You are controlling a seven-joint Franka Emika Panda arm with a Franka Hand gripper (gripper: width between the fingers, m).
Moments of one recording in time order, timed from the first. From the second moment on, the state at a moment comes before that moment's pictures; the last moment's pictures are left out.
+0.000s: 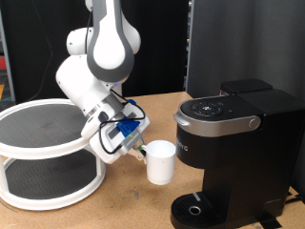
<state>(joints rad) 0.15 -0.06 -0.27 -2.71 1.64 2.50 -1.69</state>
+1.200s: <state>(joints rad) 0.17 0.12 -0.14 -2.55 1.90 2.56 -1.78</state>
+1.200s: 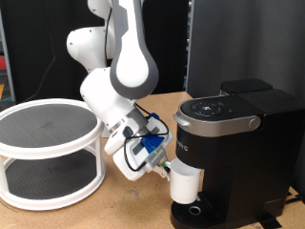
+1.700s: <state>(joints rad) 0.17 0.23 -0.12 -2.48 1.96 2.56 -1.84</state>
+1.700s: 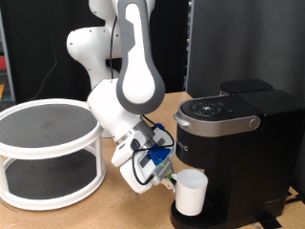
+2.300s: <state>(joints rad) 0.17 0.28 -0.09 -2.47 2.04 2.55 -1.91</state>
